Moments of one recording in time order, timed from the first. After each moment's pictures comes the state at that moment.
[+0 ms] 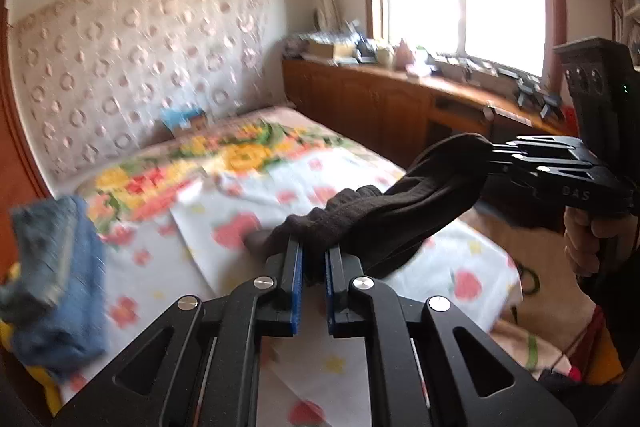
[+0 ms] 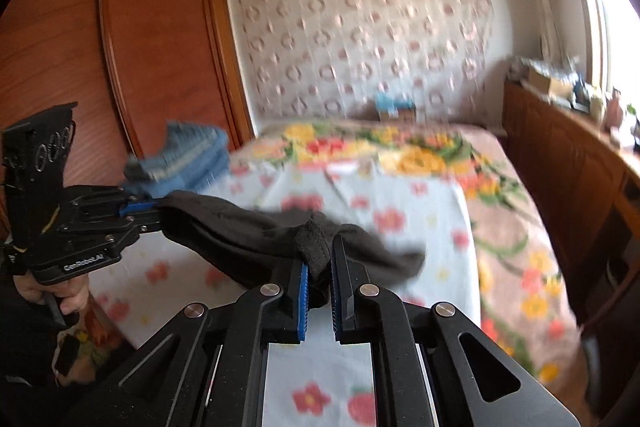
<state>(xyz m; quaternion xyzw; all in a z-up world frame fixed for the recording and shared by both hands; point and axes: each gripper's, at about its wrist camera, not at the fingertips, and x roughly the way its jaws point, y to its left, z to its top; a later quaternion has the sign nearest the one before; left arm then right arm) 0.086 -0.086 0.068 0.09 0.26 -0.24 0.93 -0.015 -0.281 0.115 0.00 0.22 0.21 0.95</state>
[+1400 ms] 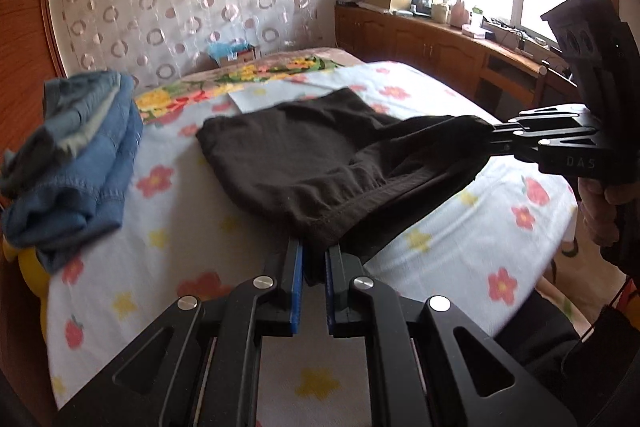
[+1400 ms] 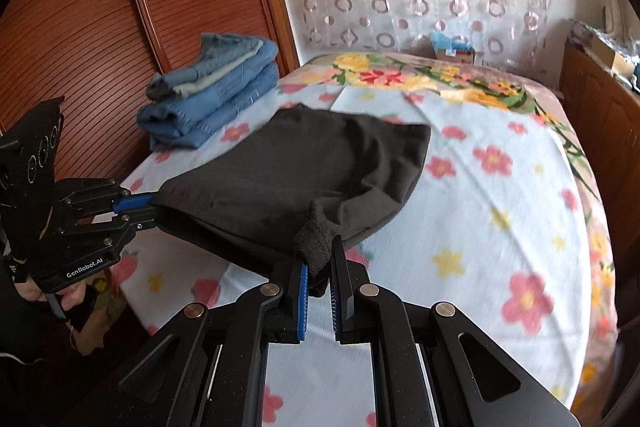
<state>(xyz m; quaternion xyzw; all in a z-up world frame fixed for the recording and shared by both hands) 0.061 -0.019 -0.055 0.07 0.36 -0.16 0.92 0.104 -0.201 0.034 -0.04 0.34 0.29 0.89</state>
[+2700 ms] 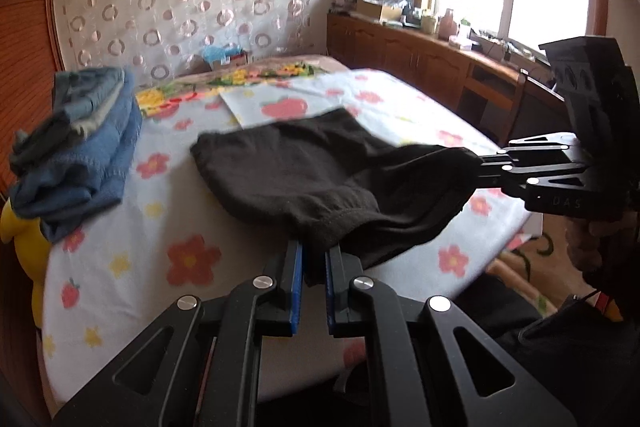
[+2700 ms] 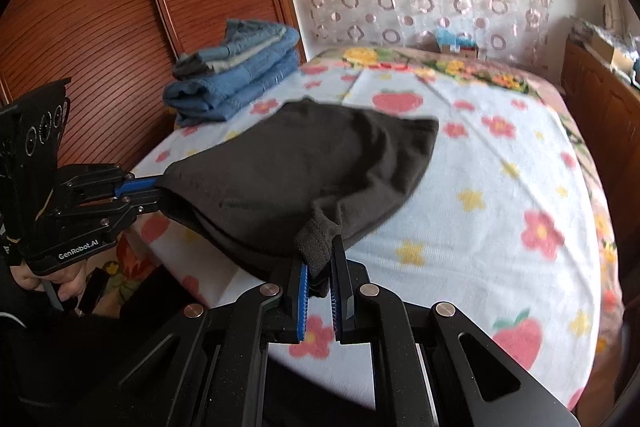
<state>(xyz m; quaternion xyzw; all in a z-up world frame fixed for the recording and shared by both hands) 0.025 -0.018 -0.033 0.05 0.35 -0.17 0.92 0.058 -0.219 0.037 -0.04 0.33 0.30 0.89</state>
